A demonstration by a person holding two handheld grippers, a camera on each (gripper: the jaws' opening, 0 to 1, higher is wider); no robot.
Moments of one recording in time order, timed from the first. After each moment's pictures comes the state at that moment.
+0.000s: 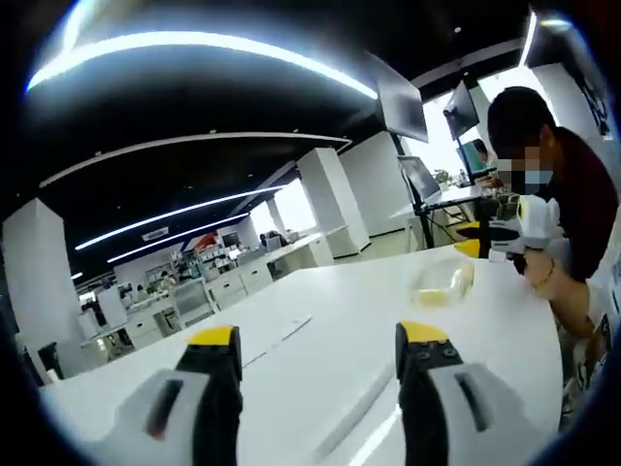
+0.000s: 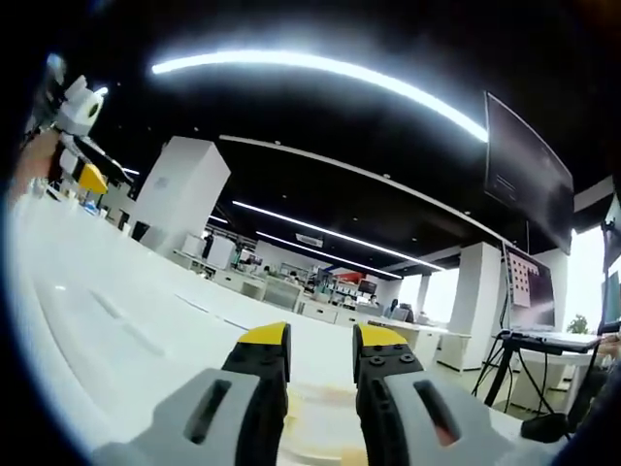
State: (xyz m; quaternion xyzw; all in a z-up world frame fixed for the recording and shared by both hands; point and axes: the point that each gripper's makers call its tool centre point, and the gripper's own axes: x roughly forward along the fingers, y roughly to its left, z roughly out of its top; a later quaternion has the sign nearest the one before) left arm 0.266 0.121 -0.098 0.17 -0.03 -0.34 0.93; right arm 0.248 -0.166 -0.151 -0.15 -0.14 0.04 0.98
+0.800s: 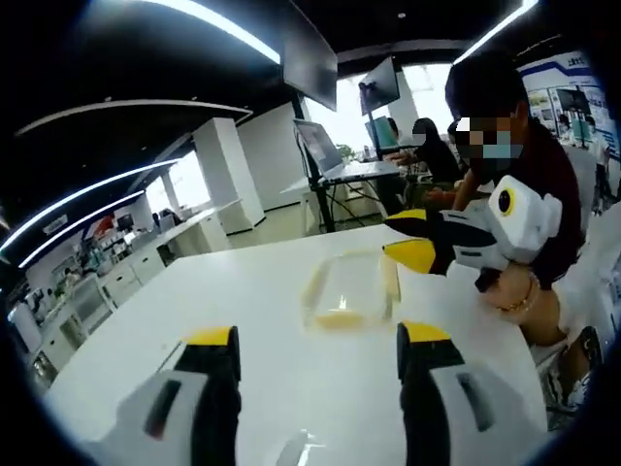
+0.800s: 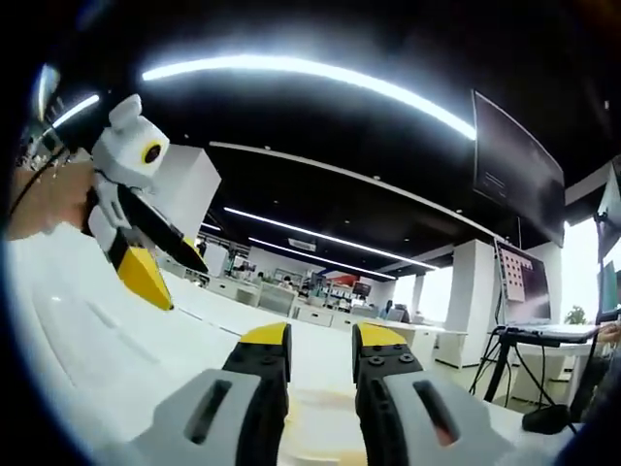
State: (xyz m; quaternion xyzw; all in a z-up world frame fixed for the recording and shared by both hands) left arm 0.291 -0.080 -0.163 0.21 0.09 -0.54 0.81; right arm 0.246 -0.174 -0.146 -0.13 -0.15 0.02 0.98
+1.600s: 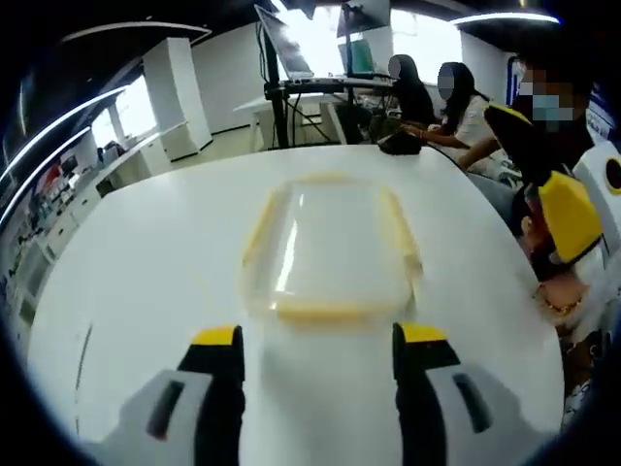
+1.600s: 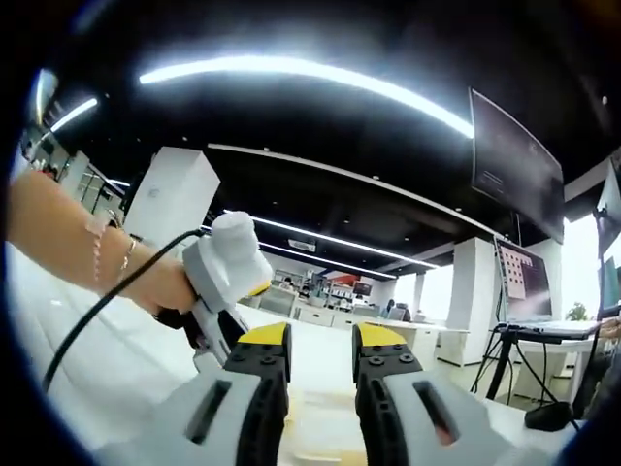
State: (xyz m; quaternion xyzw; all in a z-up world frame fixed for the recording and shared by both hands) left arm 0.331 -0.165 -0.270 0.25 0.26 -0.58 0.73; right arm 0.248 -0.171 -0.147 -0.12 -0.15 0.03 0.98
